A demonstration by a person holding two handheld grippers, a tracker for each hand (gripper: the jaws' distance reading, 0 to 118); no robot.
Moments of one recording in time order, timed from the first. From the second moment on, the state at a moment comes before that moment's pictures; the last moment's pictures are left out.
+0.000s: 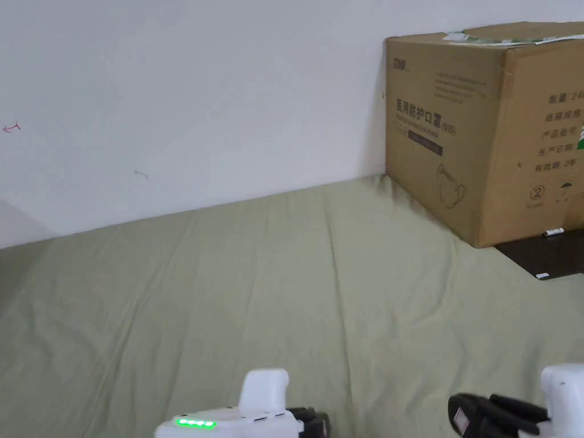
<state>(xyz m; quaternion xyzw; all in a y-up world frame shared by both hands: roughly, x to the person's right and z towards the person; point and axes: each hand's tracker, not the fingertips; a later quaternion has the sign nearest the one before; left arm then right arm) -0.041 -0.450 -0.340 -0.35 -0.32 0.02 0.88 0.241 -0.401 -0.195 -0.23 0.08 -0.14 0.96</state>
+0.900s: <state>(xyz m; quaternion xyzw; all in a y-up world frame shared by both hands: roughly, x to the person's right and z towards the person) -0.150 -0.413 -0.209 0.03 0.05 -0.02 1.00 0.186 -0.421 -0.177 0.02 -0.09 0.00 1.00</state>
